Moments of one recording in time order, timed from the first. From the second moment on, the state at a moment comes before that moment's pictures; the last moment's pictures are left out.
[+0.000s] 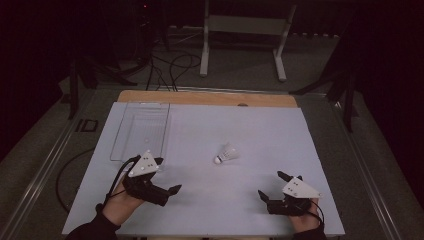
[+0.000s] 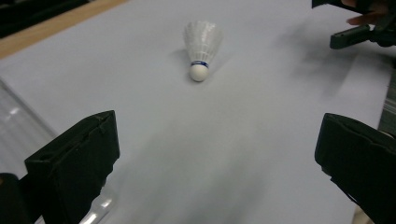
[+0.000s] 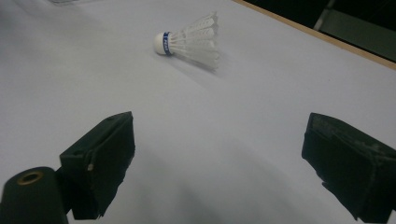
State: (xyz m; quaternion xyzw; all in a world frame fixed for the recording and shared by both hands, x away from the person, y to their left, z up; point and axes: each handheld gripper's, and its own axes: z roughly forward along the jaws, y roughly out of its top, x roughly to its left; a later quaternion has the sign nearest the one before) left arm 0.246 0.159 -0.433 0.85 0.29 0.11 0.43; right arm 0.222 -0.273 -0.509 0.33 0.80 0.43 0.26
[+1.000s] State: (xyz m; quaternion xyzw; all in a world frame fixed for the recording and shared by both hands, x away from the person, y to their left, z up) left arm 0.272 0.121 -0.433 0.88 0.27 0.07 0.38; right arm 0.222 -0.273 -0.509 0.33 0.80 0.43 0.25
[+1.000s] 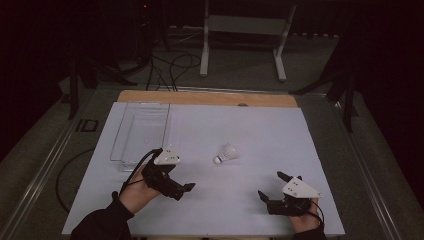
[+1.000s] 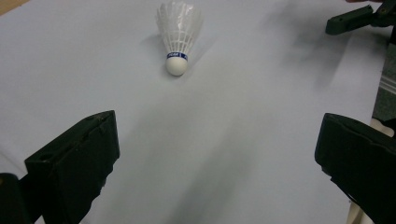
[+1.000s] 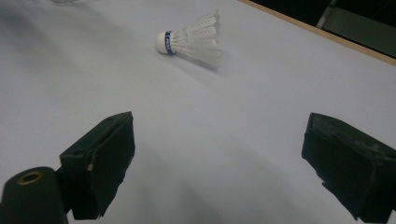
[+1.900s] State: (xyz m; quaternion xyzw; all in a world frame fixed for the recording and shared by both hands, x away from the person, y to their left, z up) left arm 0.302 0.090 -0.432 0.91 0.26 0.04 0.33; right arm 0.222 -0.272 -0.510 0.33 0.80 0.43 0.25
